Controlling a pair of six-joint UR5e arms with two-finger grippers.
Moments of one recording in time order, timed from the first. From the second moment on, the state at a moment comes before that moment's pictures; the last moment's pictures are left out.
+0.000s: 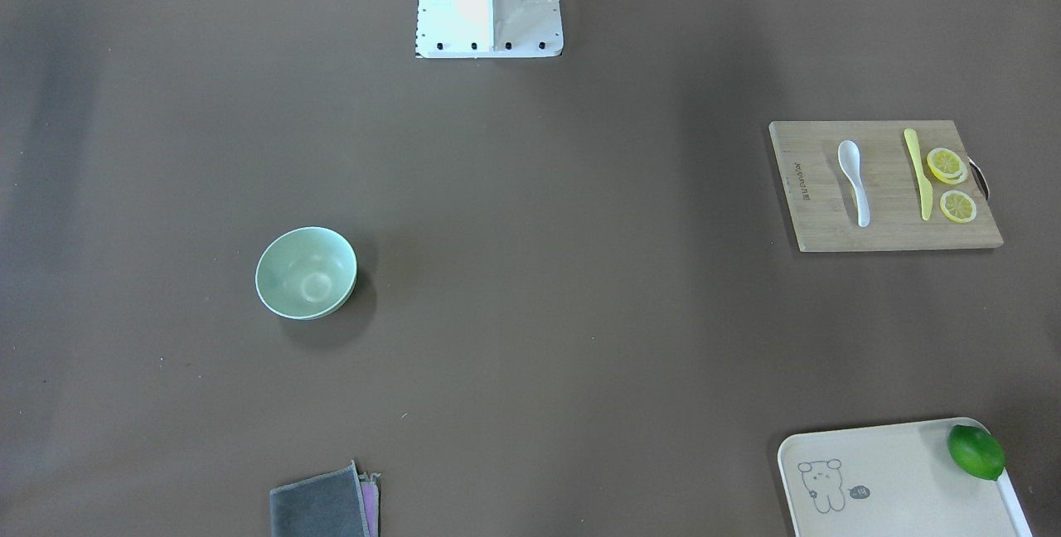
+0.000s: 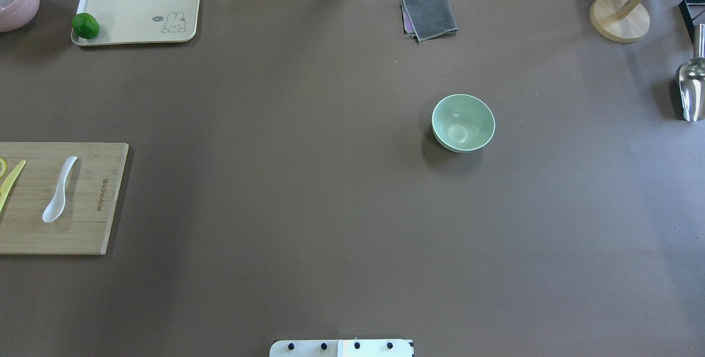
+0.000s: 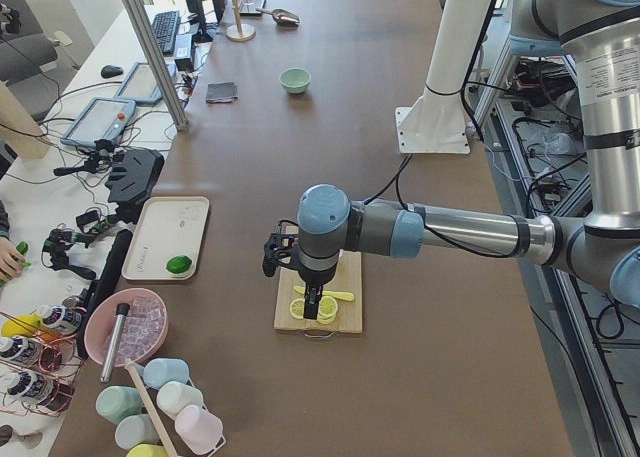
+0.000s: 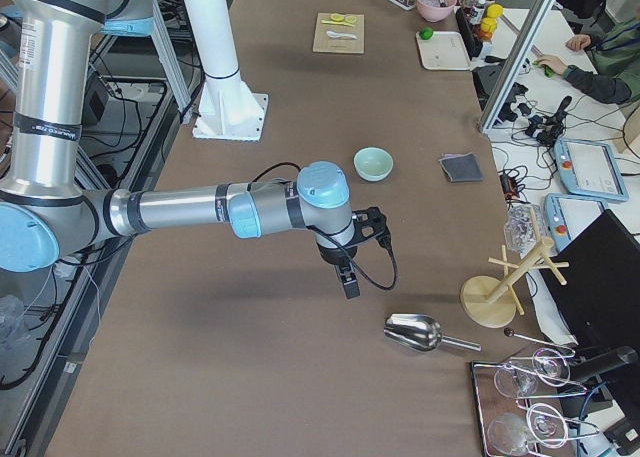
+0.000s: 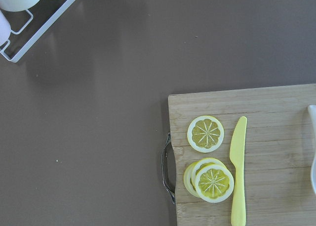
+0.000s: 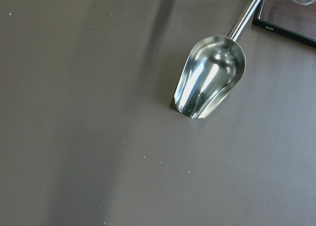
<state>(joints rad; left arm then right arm) -1.57 -1.33 -1.92 -1.59 -2.32 0.00 1.57 -1.77 1.91 -1.45 2.27 -0.14</state>
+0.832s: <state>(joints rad) -1.57 -1.37 -1.92 -1.67 -2.29 -0.01 1.57 -1.77 1.93 -1.38 2.28 -0.14</state>
